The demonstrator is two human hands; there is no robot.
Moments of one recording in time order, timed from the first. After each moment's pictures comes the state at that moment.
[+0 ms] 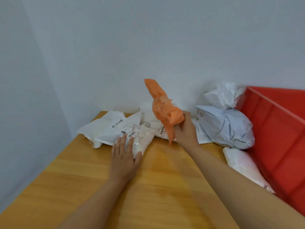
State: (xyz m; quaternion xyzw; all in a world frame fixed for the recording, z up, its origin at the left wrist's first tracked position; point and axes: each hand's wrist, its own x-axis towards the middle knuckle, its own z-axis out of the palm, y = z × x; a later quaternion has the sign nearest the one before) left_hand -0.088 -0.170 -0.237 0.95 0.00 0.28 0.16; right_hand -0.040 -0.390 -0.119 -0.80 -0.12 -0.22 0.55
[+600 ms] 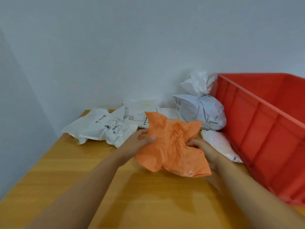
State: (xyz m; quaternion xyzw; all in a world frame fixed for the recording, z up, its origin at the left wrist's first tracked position) left_hand -0.121 -0.247 -0.138 0.78 -0.07 -0.12 0.61; right_hand -0.138 -0.511 -0.149 -0.61 -0.02 0.16 0.78
